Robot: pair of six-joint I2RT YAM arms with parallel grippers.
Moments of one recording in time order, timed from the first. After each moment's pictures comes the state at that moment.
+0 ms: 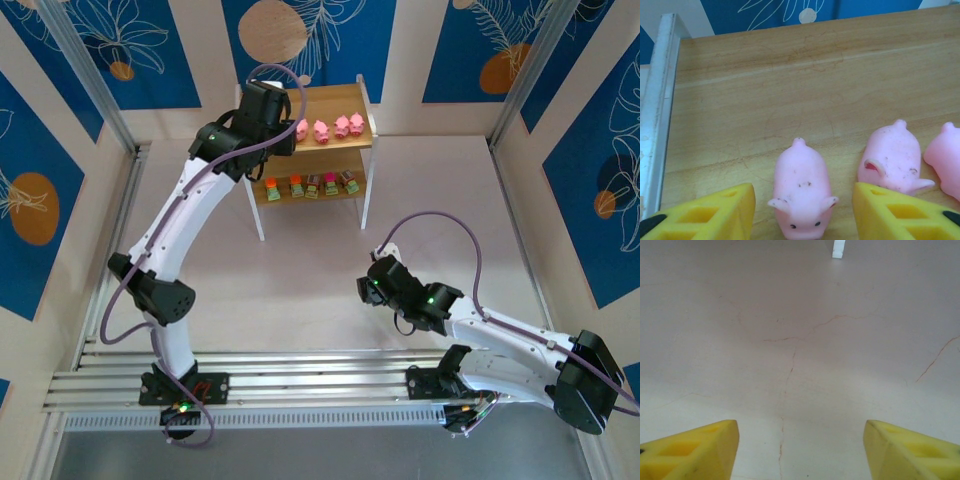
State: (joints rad) left arm -0.60 1.85 2.27 -1.04 -0.38 -0.31; right arm 0.86 0.98 0.56 -0.47 0.40 0.48
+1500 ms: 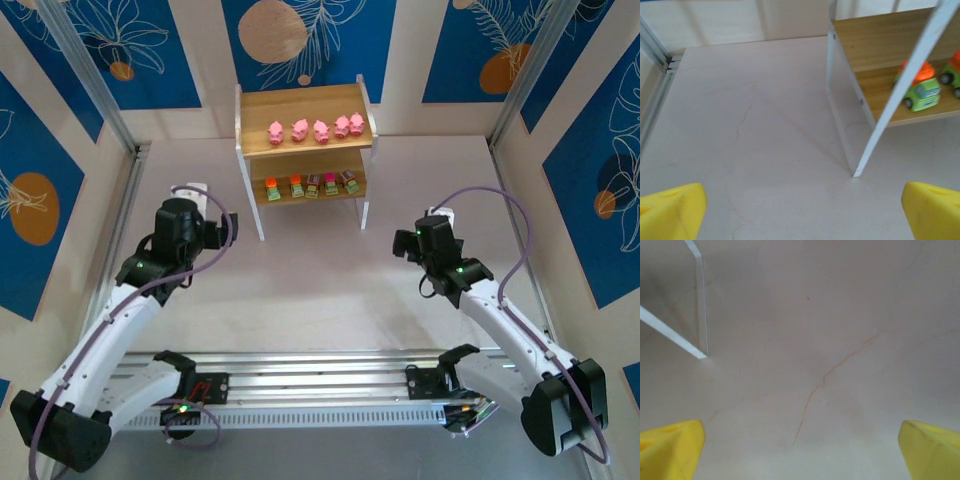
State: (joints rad) left arm -0.35 0.93 0.89 -0.48 -0.27 -0.13; right arm 0.36 0.98 0.68 -0.44 0.37 0.40
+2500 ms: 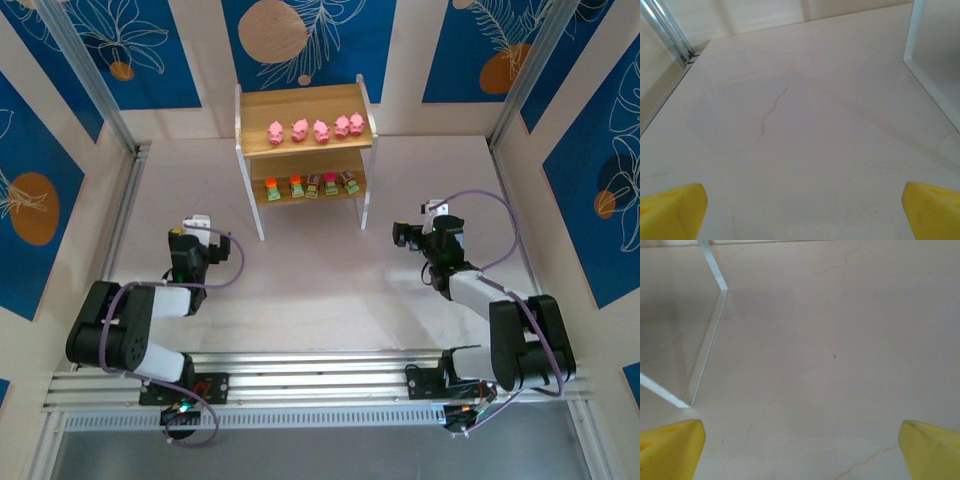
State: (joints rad) left arm -0.11 1.47 0.32 0.81 -0.20 0.09; right arm 0.11 1.32 0.46 0.39 0.03 0.09
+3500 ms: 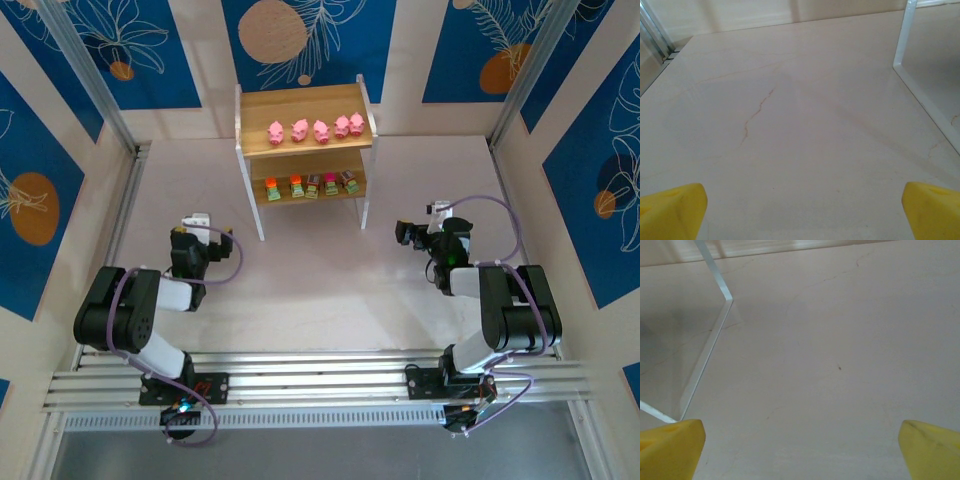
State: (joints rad) left arm -0.09 1.56 0.34 0.89 -0.13 0.06; right arm 0.01 1.52 0.43 0.68 -0.15 0.09
